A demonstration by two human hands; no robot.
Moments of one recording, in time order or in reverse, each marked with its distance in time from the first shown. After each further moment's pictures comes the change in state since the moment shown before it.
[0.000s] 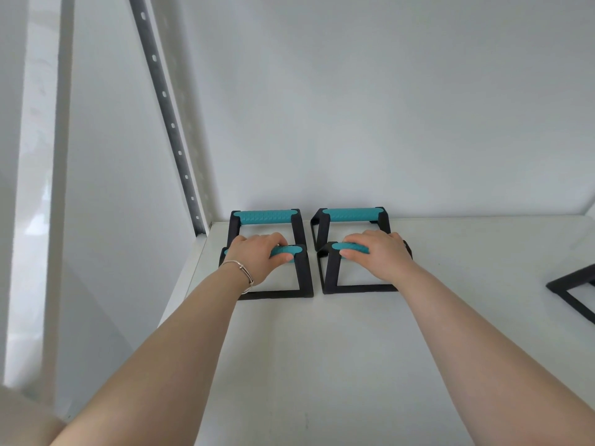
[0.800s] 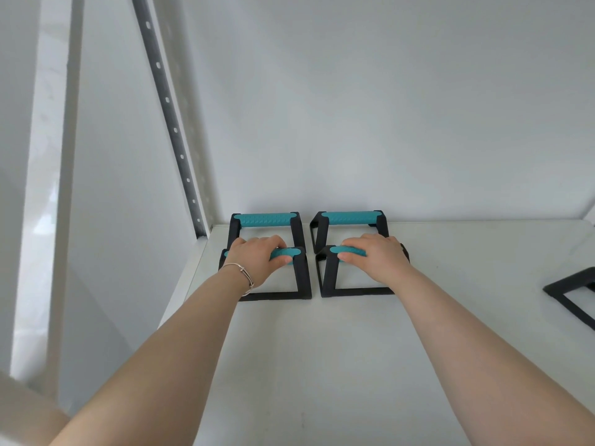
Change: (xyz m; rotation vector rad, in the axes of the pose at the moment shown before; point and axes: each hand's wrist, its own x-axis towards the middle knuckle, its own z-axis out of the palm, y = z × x) left_hand -0.006 0.009 -0.004 0.016 -0.019 -0.030; right_hand -0.003 -0.001 -0.003 0.018 -0.017 0.008
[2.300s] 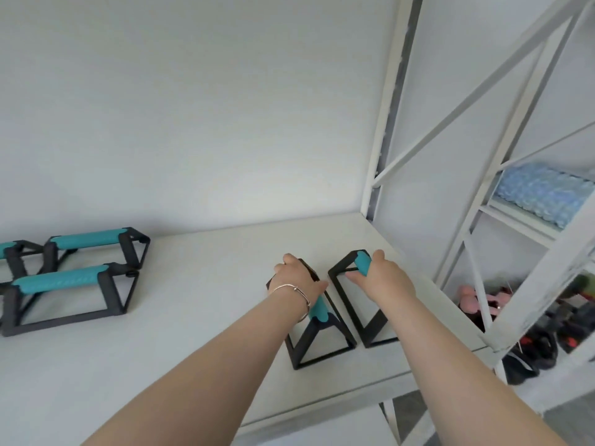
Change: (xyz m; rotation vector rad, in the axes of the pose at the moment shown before) left_hand 0.058 0.632 0.081 -0.376 -0.173 -0.262; right_hand -0.215 0.466 -0.174 0.025 0.053 0.703
